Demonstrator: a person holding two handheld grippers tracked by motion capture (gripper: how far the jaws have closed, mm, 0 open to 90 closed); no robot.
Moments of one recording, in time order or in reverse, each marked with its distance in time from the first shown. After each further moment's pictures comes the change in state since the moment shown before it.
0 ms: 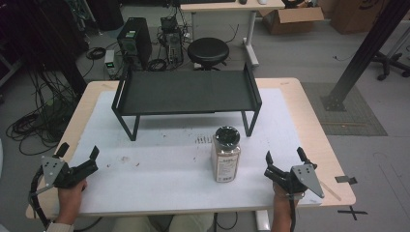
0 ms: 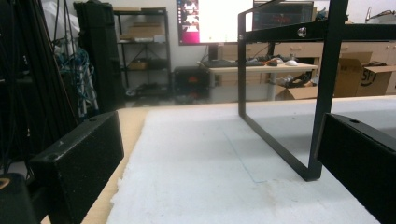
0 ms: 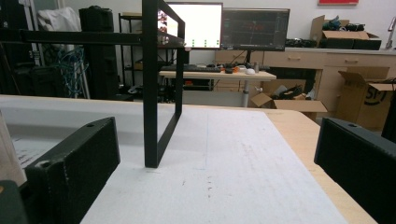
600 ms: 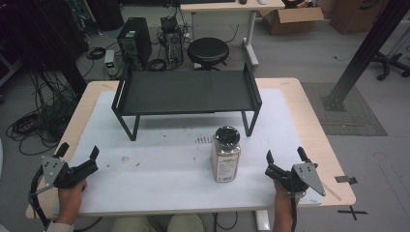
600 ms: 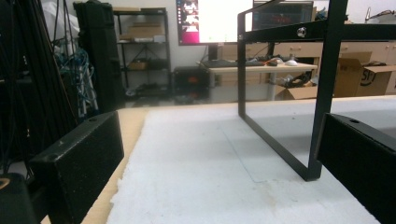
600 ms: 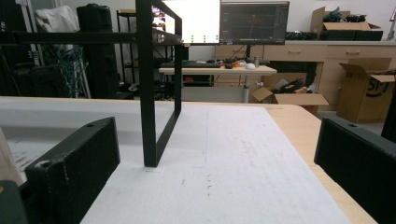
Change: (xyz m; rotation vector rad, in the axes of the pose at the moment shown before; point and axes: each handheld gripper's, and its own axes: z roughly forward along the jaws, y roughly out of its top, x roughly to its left) left arm 0.000 0.000 0.000 0.002 0.000 0.000; right arm -0.002 0.003 0.002 0.022 -0.001 0.026
